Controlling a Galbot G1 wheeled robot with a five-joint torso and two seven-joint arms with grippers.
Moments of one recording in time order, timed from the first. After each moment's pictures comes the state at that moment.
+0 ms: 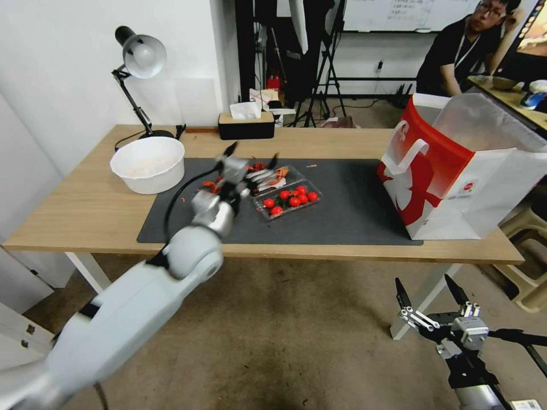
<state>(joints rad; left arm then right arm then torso) 0.90 -0.91 0.02 -1.97 -0.46 -0.01 -0.40 -1.95 1.30 0.75 2.14 0.33 0.41 -0.13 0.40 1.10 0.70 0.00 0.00</state>
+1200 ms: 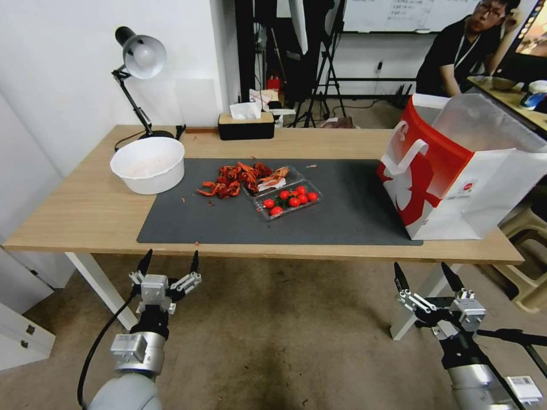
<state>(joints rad) 1.68 -1.05 -0.38 -2.15 -0.25 -0.16 -0.39 -1.89 1.28 0.73 2.15 0.40 0.34 -0.09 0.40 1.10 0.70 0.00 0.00</state>
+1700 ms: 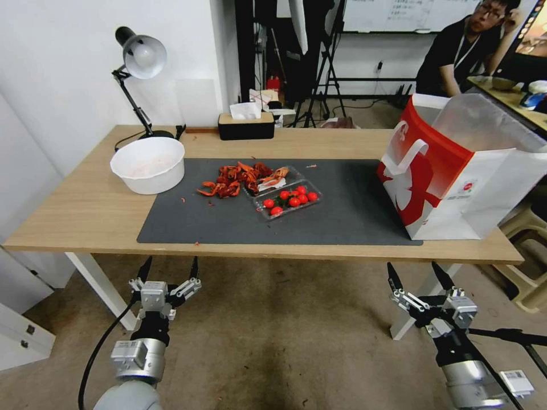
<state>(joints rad) 1.72 -1.11 -0.39 -2.11 -0.24 -0.19 -0.36 -1.86 1.26 0.70 2.13 0.45 0.31 -0.11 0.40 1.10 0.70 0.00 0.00</state>
